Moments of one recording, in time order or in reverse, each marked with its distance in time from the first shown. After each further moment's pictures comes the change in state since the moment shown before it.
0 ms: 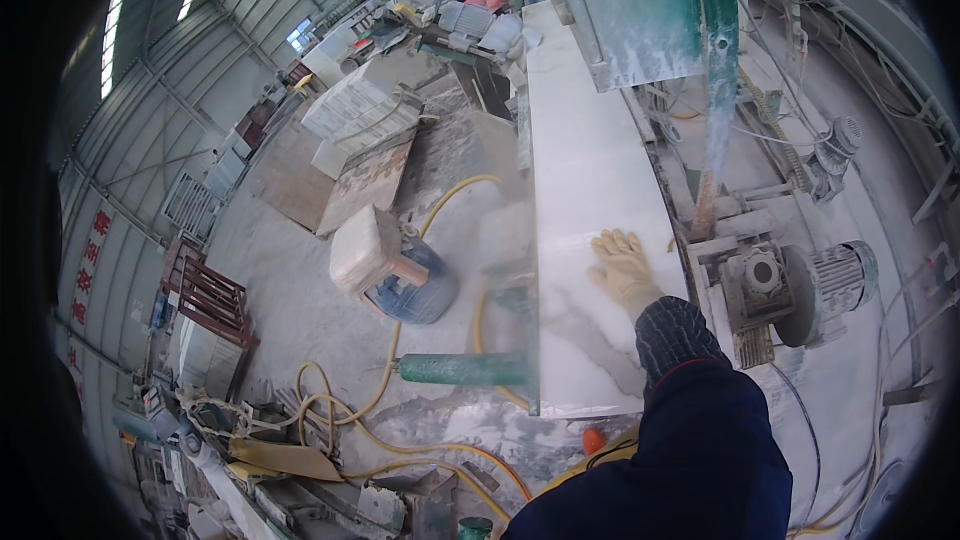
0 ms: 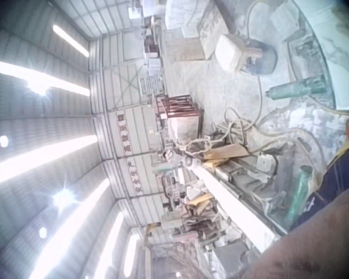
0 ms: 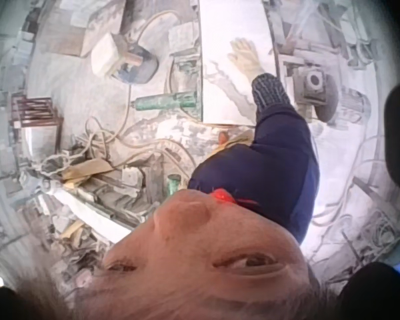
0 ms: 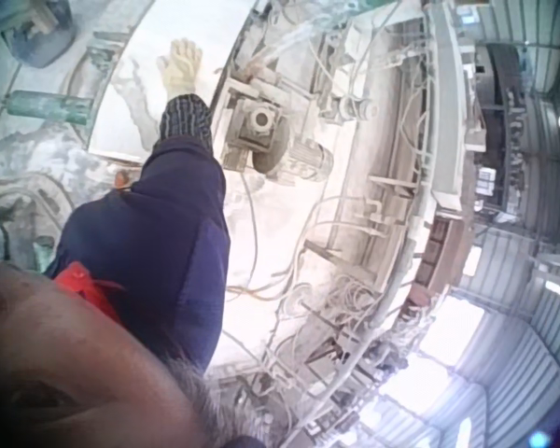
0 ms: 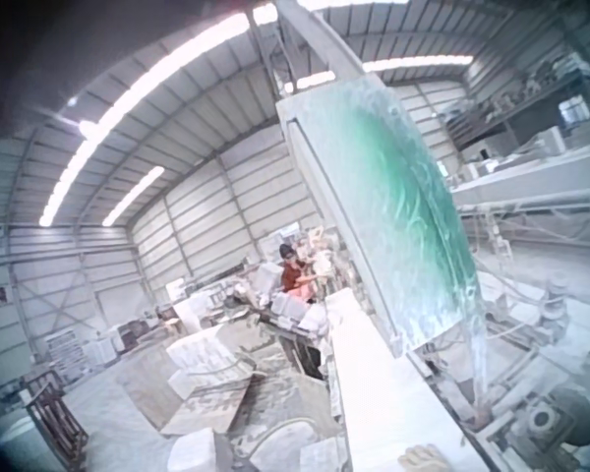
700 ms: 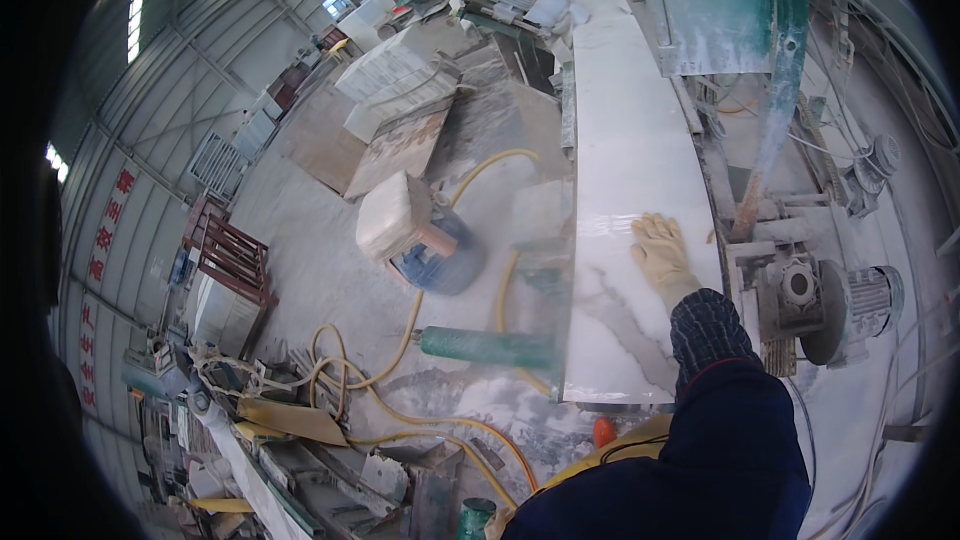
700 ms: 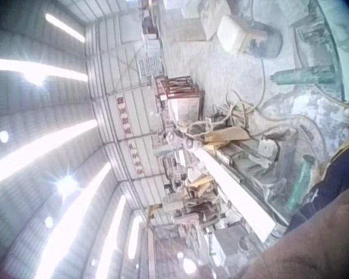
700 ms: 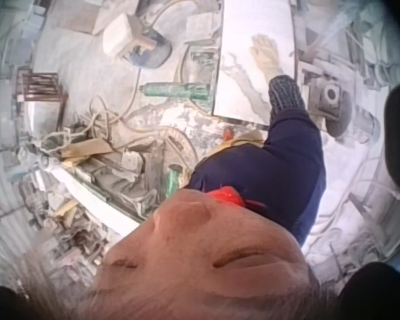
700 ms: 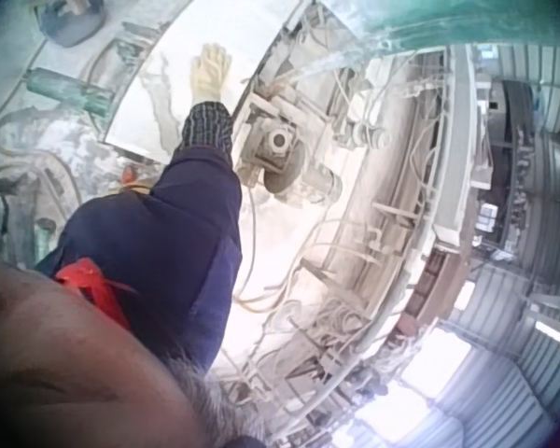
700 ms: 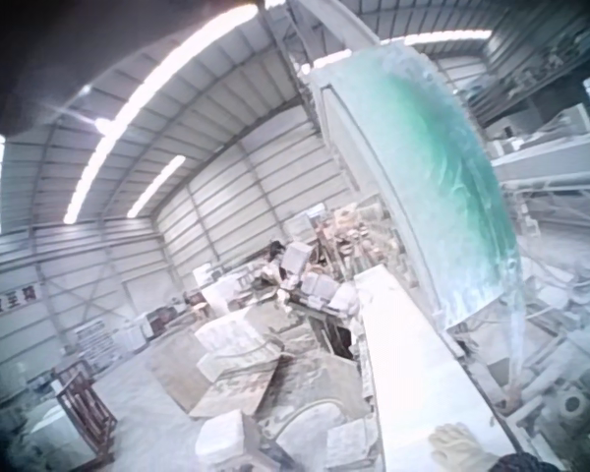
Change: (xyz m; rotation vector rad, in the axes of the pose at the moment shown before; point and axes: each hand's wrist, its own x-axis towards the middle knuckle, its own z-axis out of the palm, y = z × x) left_hand -0.020 -0.033 -0.017 0.247 0.010 0.235; right_hand 0.016 0.012 0.009 0.017 0.056 -0.029
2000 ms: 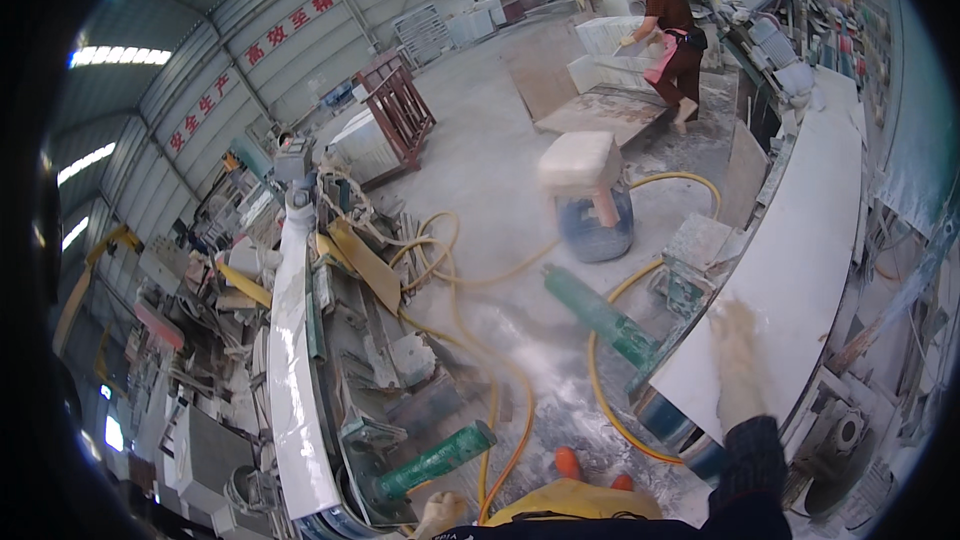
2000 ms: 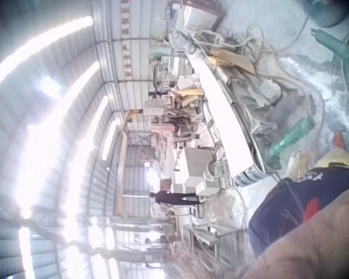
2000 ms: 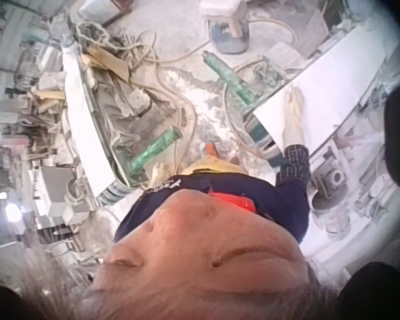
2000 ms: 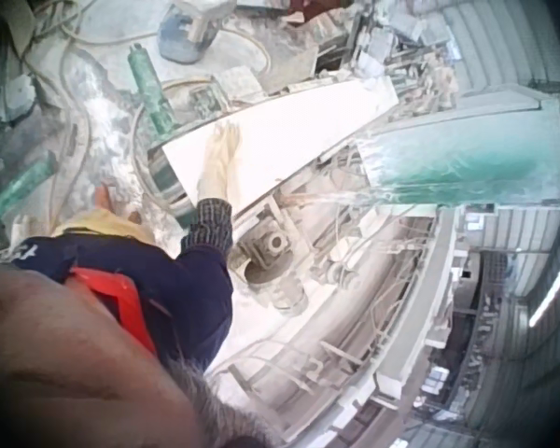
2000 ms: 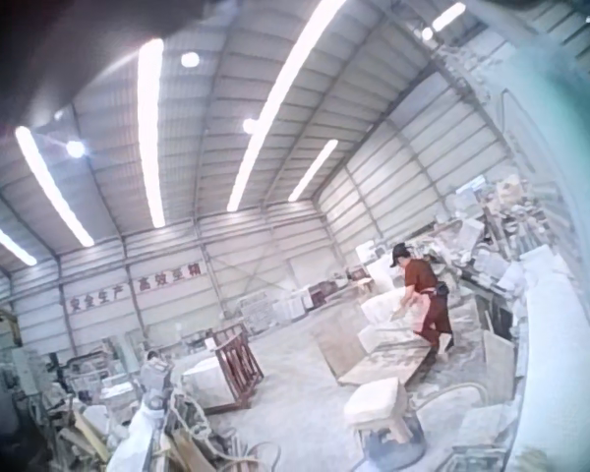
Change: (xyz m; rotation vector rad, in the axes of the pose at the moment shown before) left_hand -0.167 -0.059 0.015 -0.596 0.519 -0.490; right_hand -0.036 -0.089 0.011 0.357 -0.127 -0.103
